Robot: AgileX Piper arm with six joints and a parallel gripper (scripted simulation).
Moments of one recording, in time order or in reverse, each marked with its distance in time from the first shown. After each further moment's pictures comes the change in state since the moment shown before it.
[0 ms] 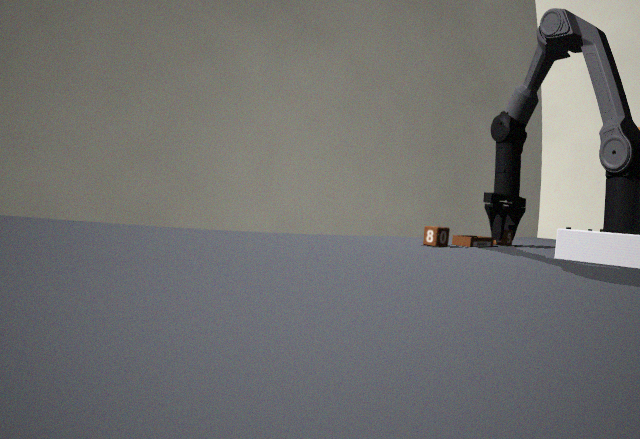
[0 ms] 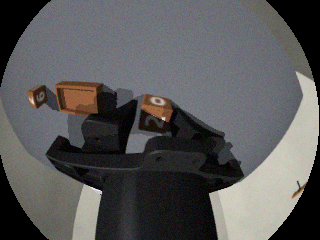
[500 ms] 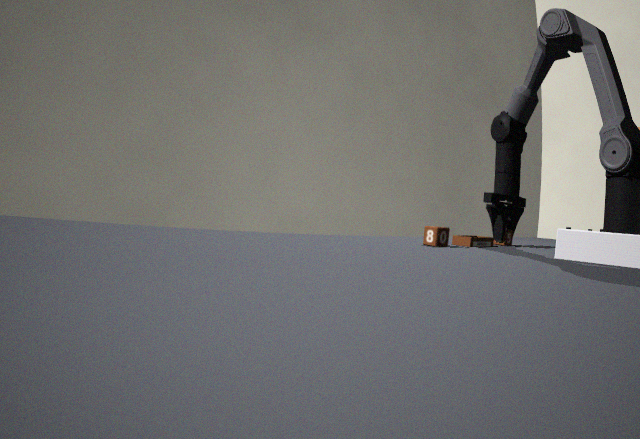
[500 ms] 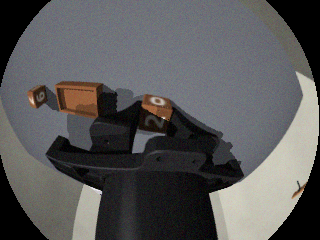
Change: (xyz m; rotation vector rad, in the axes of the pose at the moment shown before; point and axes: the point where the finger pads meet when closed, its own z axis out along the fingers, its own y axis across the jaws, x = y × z) arm 0.000 0.000 0.000 0.000 0.000 0.000
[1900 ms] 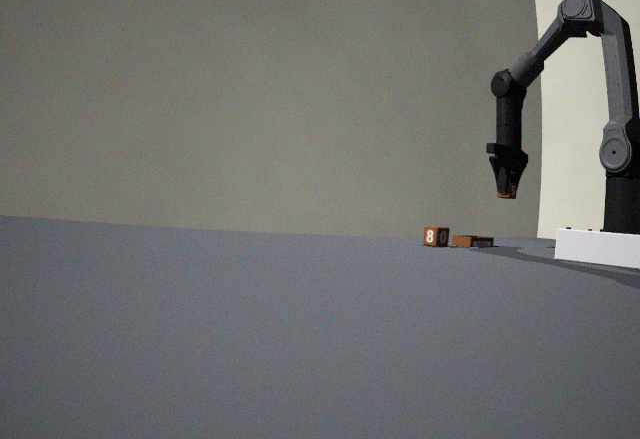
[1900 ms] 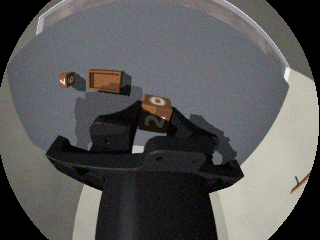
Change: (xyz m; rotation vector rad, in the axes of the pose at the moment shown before) arm 0.000 0.000 -0.097 0.001 0.000 0.001
